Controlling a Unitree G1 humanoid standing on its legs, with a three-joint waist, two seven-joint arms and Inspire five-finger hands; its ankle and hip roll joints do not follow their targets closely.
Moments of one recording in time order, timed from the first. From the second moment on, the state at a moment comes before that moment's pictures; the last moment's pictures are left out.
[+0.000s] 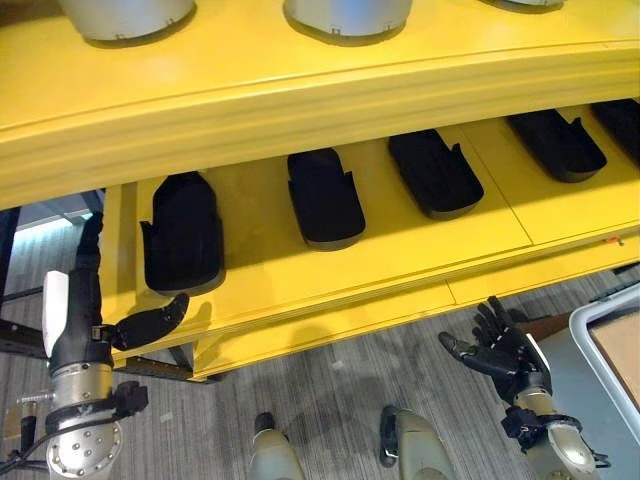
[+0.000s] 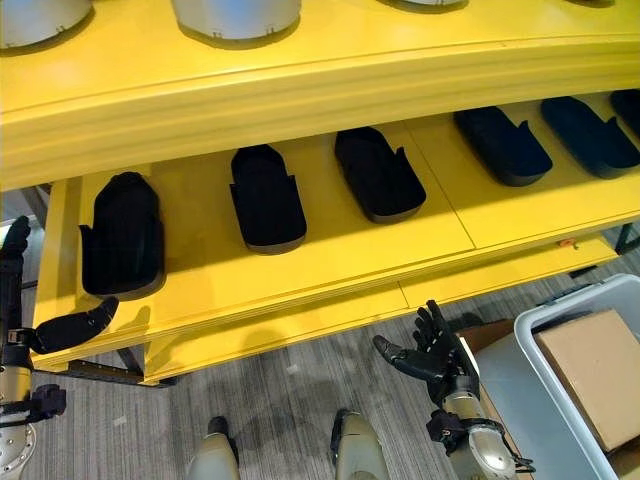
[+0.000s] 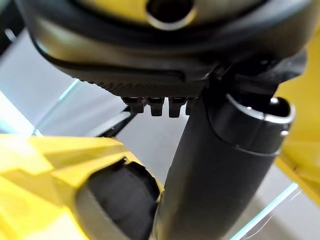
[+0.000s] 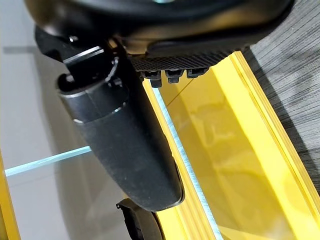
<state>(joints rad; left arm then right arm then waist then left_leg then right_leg) 0.46 0.53 0.37 -0.40 0.10 -0.04 0.25 0.35 -0.36 -0.08 -0.08 0.63 -0.01 0.04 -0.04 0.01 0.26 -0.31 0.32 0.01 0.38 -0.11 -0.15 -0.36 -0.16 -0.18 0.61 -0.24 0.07</state>
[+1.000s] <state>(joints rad) 0.53 0.63 0.27 -0.38 0.52 -0.09 0.19 0.39 -0.36 -0.14 -0.12 0.63 -0.06 -0.01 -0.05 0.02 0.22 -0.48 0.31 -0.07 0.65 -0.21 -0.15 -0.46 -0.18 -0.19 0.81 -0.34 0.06</state>
